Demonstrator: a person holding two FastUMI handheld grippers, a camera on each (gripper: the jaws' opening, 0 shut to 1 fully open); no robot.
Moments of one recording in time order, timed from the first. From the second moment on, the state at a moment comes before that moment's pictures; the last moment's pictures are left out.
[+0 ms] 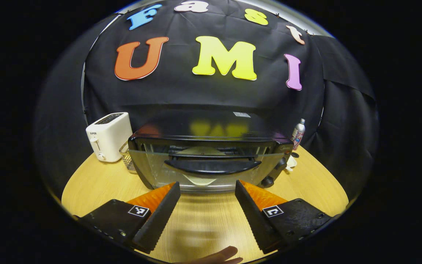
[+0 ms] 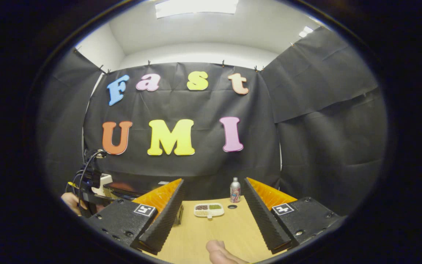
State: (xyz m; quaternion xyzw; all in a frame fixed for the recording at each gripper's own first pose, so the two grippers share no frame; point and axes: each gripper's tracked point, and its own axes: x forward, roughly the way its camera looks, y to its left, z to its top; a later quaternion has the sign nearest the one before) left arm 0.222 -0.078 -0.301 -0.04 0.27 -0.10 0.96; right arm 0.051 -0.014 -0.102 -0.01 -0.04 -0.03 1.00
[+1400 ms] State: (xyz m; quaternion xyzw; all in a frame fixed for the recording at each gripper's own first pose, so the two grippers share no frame) left arm 0.025 -0.043 -0.136 0.02 0.10 -0.03 0.99; right arm -0.072 -0.027 -0.058 0.00 -0.06 -0.02 1.00
